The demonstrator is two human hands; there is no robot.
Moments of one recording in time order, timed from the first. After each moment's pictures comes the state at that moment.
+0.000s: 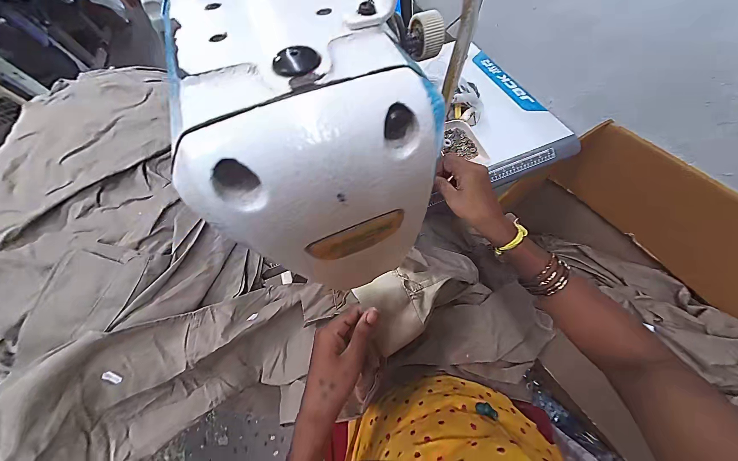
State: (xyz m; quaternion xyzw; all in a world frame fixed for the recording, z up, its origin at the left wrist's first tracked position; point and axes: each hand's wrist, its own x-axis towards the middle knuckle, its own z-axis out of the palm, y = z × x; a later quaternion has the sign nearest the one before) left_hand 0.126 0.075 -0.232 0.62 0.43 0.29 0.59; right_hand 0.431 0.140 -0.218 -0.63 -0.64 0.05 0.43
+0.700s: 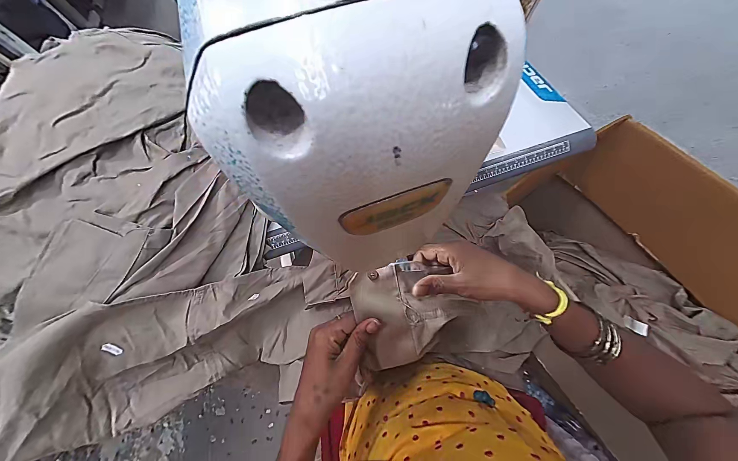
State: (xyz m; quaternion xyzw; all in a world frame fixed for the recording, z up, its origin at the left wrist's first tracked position) left_hand 0.100 0.064 -0.249 0.66 0.39 0.31 0.57; right_hand 0.376 0.072 -0.199 -0.55 -0.64 0.48 0.22
